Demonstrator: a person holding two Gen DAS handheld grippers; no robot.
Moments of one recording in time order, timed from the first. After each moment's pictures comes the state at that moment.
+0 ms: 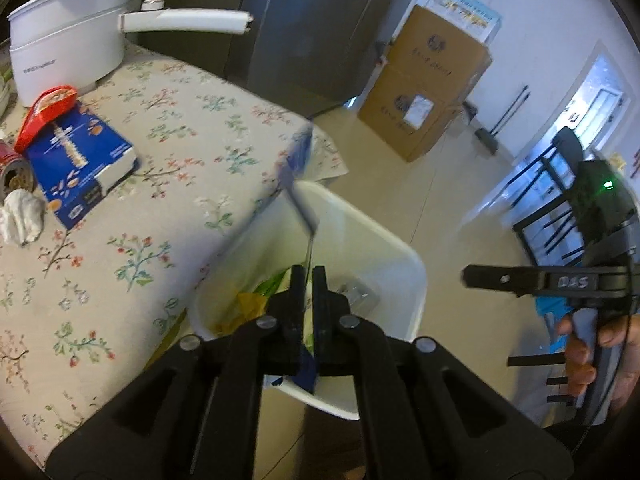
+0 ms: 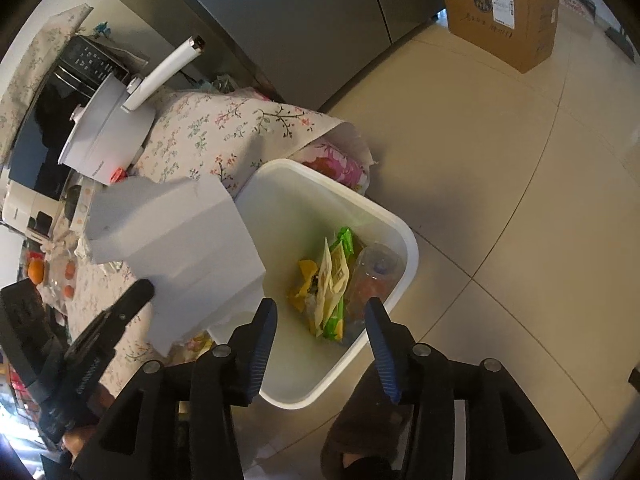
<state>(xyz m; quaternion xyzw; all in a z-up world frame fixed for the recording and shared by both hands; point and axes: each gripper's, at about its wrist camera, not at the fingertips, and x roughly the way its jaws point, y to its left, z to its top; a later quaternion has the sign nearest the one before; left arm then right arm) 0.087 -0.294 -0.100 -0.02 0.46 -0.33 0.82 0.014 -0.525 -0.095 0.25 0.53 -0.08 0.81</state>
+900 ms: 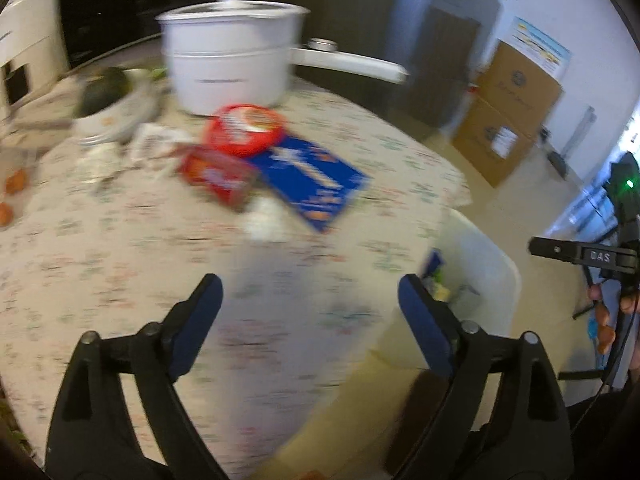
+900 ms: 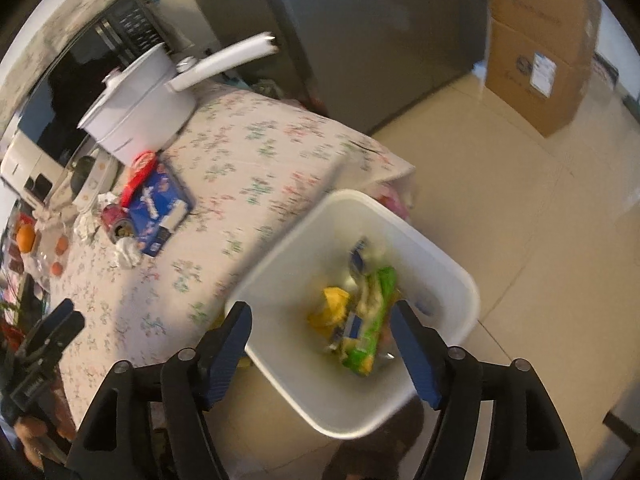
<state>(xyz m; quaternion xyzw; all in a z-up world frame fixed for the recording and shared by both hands) 0.113 -0.109 -0.052 0.00 0.45 -0.18 0.88 0.073 -0.431 -0.062 0.15 0.51 -0.07 0.84</state>
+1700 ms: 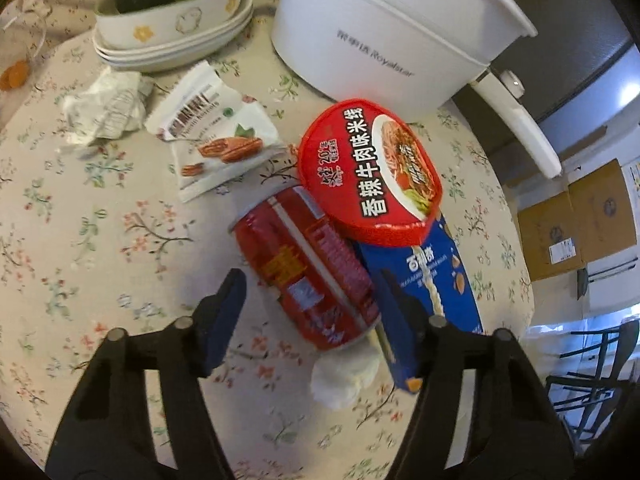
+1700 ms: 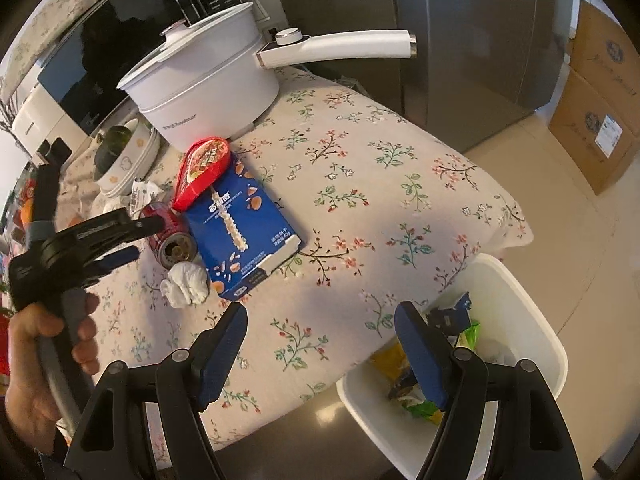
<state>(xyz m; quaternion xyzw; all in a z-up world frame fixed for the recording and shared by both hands) 0.283 -0.097 -0.120 -0.18 0.56 -0.05 0.80 0.173 -0.330 -0.067 0.11 0.52 -0.02 0.85</state>
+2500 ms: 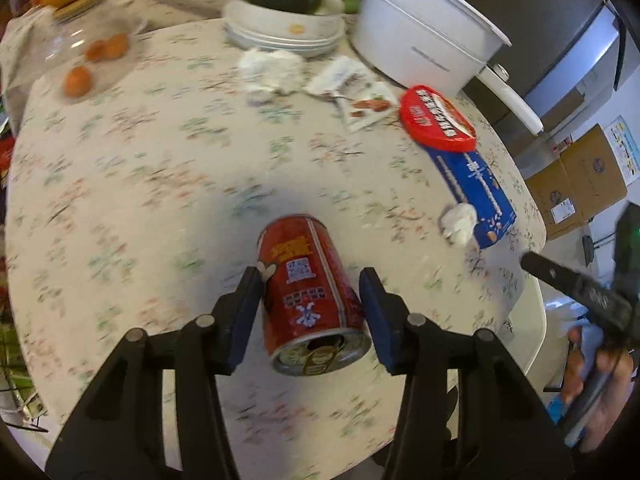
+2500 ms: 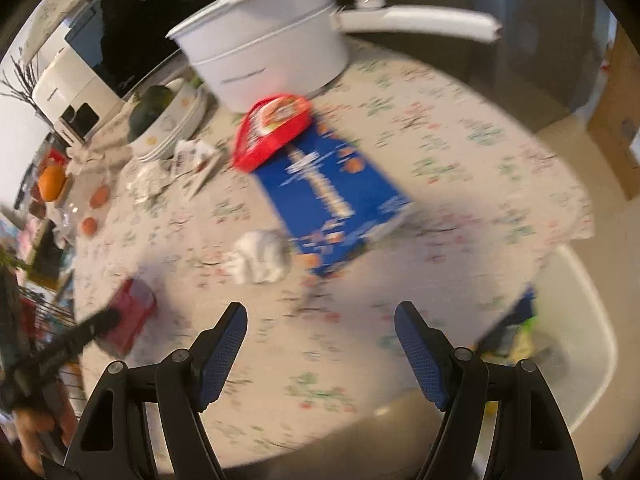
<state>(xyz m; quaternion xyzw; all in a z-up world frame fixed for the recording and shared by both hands) 0.154 0.053 -0.105 -0.14 0.54 -0.07 0.83 0.189 -0.239 -0.099 0.12 0.55 0.05 0.83</state>
